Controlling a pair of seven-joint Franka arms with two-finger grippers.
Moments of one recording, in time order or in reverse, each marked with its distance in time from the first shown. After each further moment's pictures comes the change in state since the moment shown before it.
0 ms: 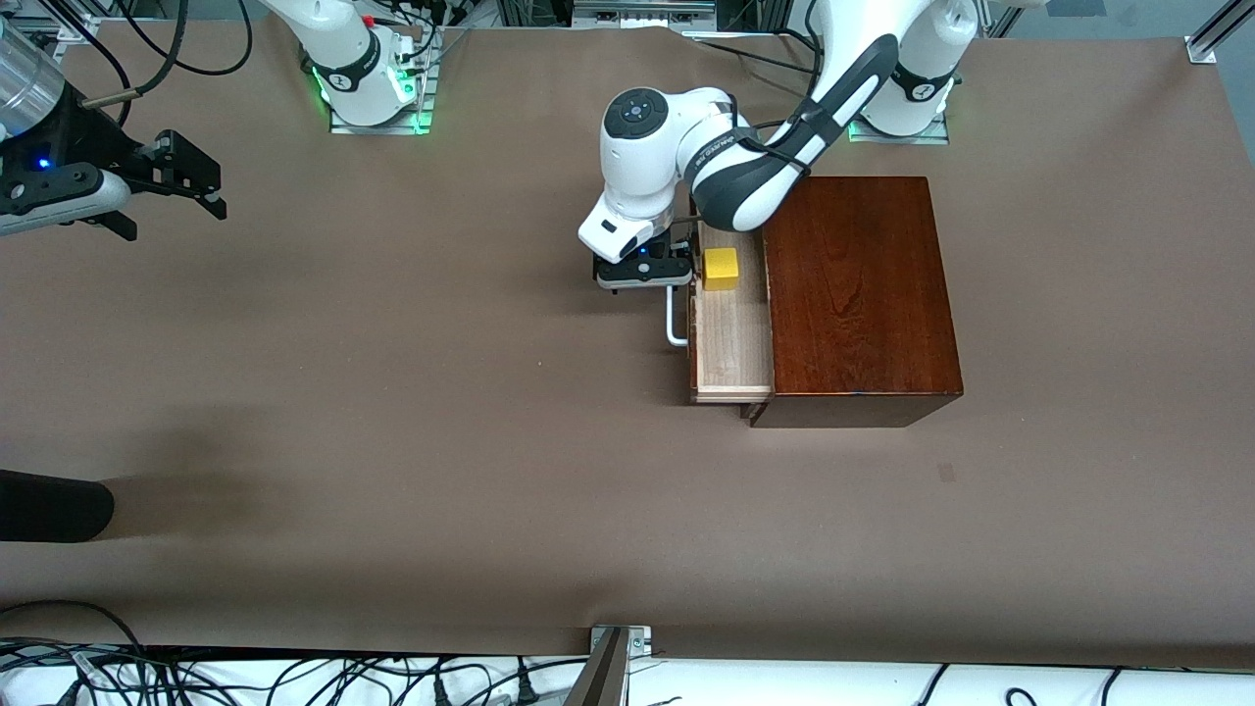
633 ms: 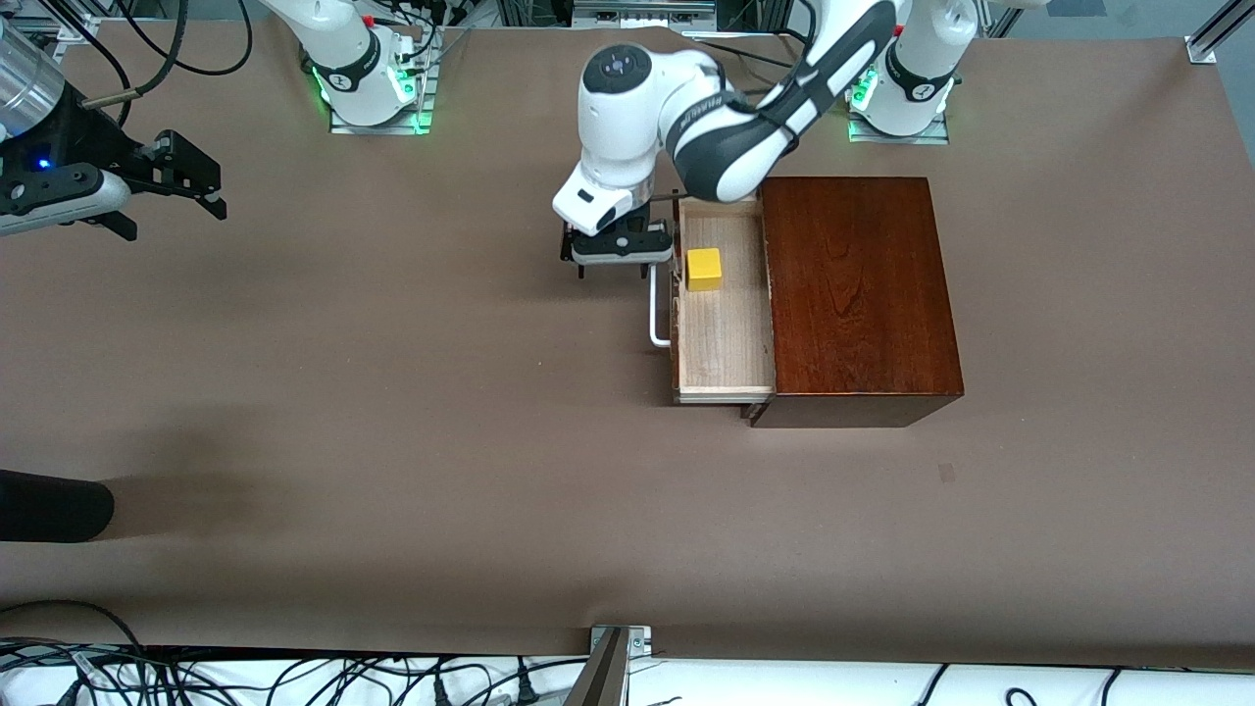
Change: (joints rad) left arm -0.017 -0.059 -0.034 0.078 -0.017 -0.094 -0.025; right arm 0.000 0.000 0.000 0.000 0.000 -0.001 0.000
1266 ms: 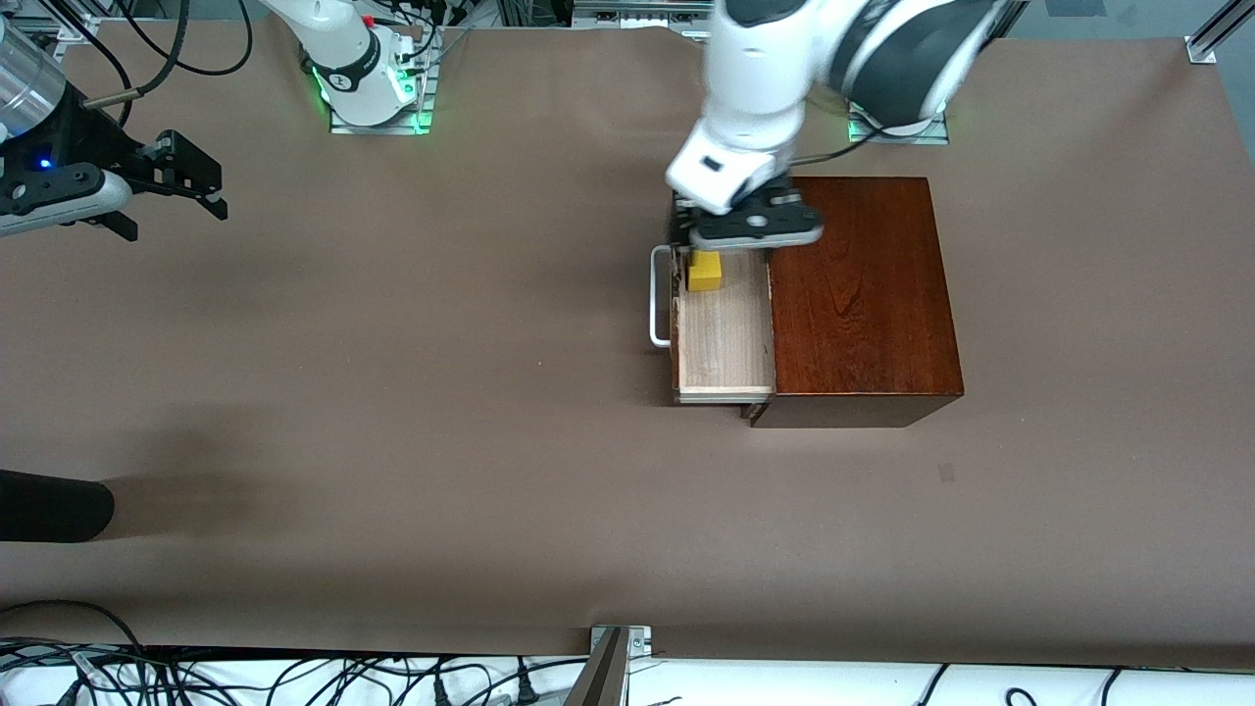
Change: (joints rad) left arm 0.237 -0.303 0.029 0.019 -0.231 -0.345 0.429; right arm 0.000 0.000 0.006 0.000 0.000 0.006 0.000
